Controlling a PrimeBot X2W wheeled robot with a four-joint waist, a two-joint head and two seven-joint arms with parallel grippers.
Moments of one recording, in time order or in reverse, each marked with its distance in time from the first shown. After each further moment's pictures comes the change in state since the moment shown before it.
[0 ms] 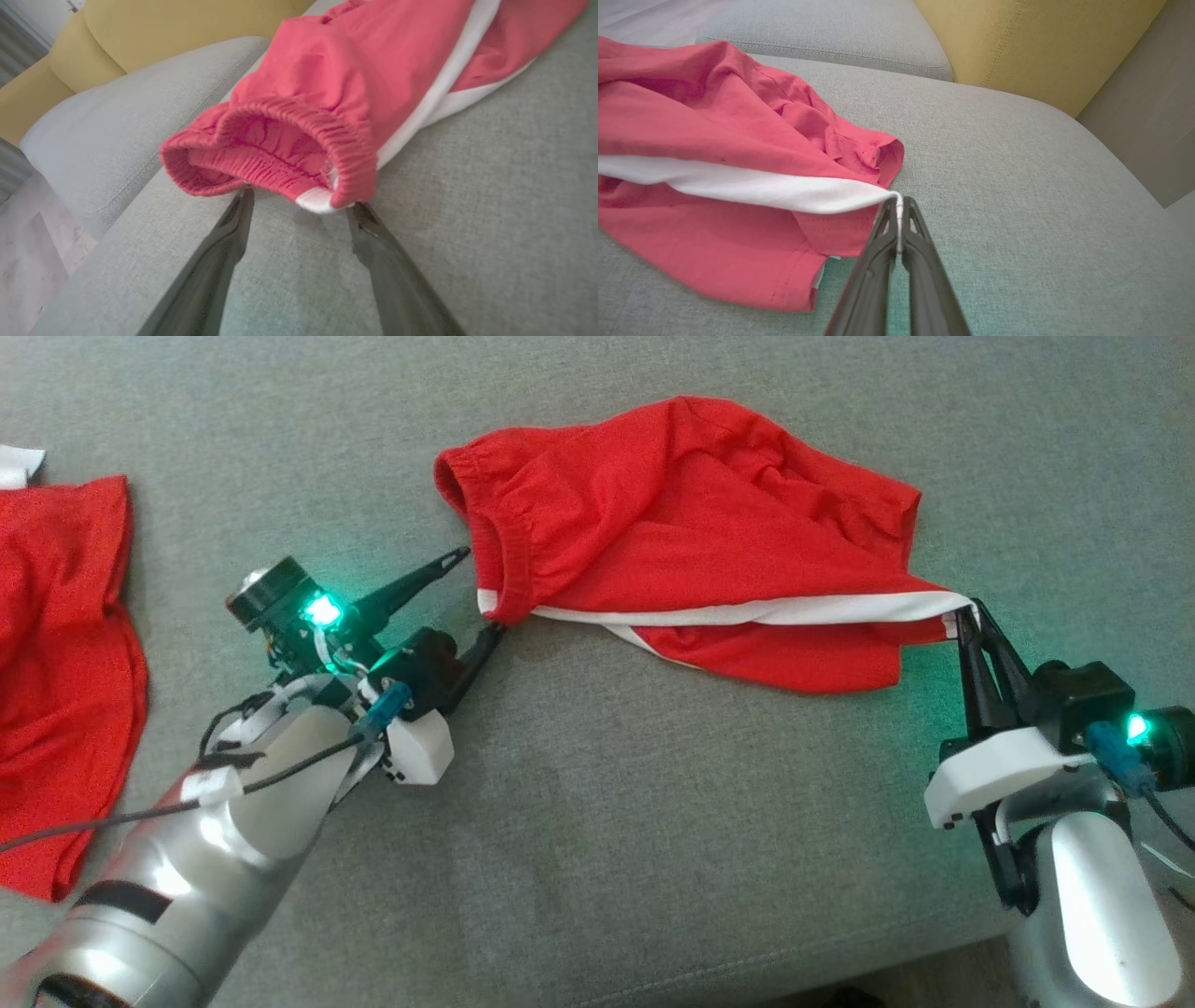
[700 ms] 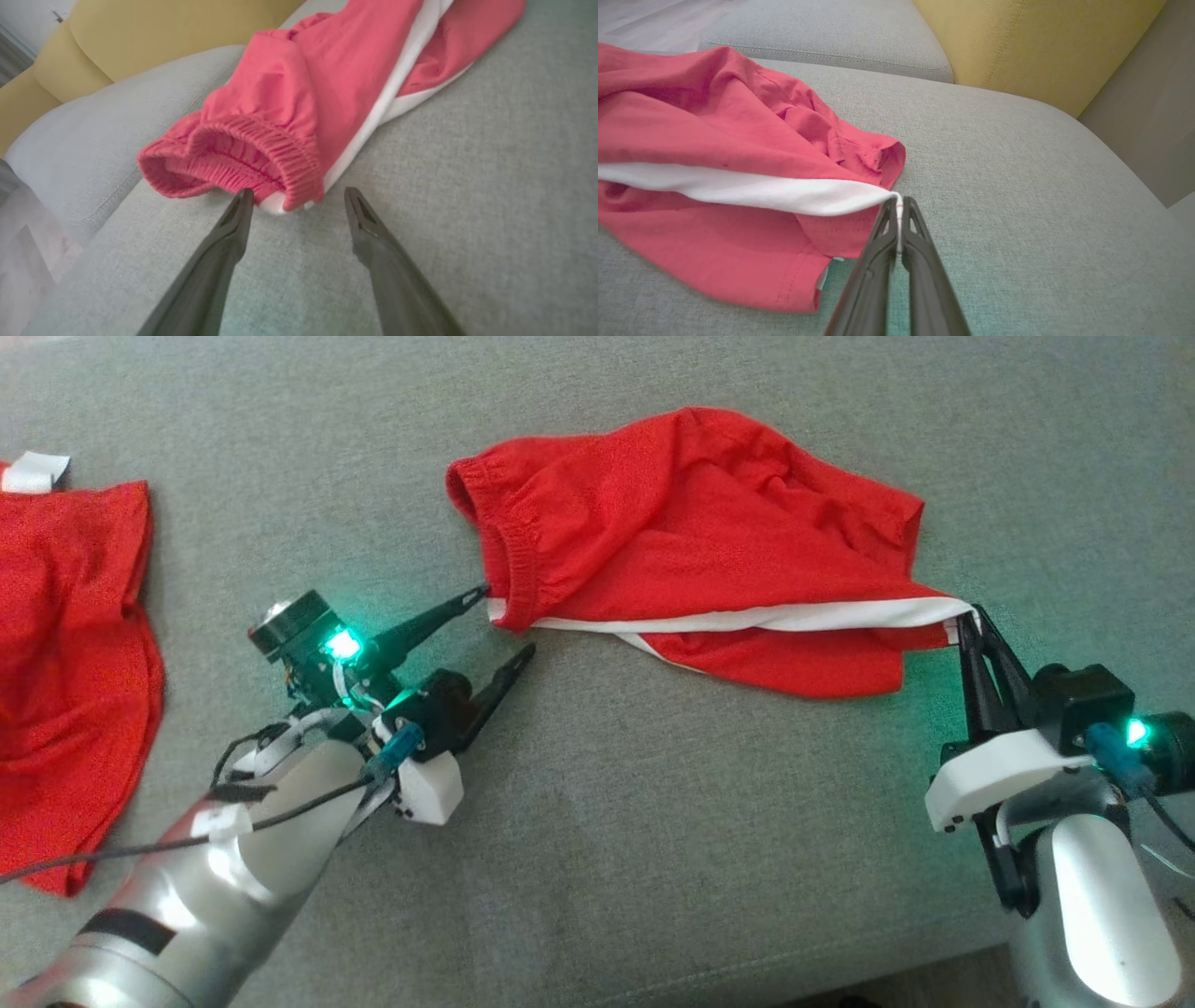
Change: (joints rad) left arm 0.055 0.025 -0.034 -0.079 0.000 0.002 0.000; right arm 0.000 0.000 -0.007 0.018 0.003 0.000 0.002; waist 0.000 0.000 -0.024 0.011
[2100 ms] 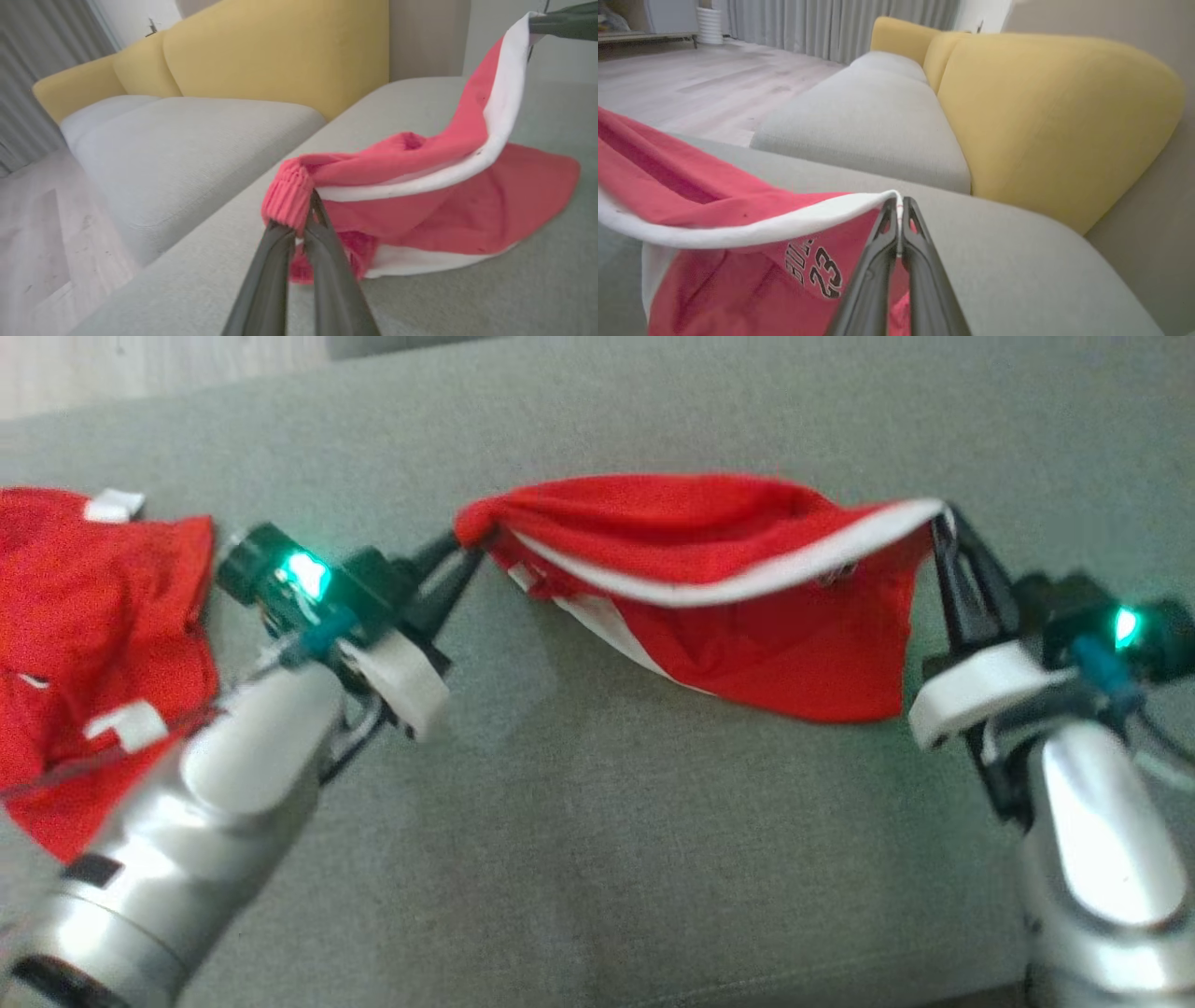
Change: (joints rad) left arm -0.085 -0.004 0.011 -0.022 -0.355 -0.057 0.024; right arm -0.129 -0.038 0.100 -0.010 -0.007 0.000 0.004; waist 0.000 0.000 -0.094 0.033
